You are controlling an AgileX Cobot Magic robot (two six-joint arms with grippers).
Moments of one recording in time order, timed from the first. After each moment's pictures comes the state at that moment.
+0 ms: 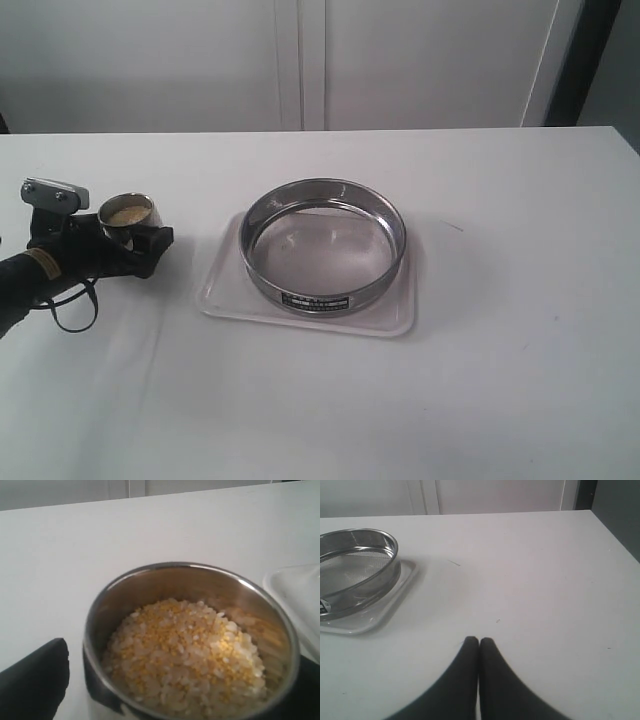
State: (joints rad) left arm -0.04 2.15 -0.82 0.50 -1.01 -0.24; right arm 0.07 0.01 -0.01 0.04 0.36 0.07
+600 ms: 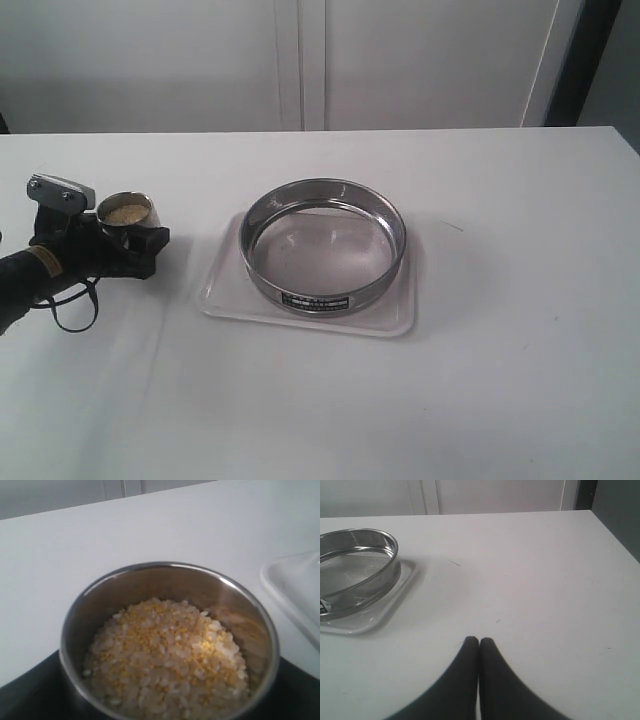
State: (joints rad) left arm -0.04 2.13 -0.83 0.50 -0.97 -0.18; right arm 0.07 0.01 -0.01 0.04 0.36 0.07
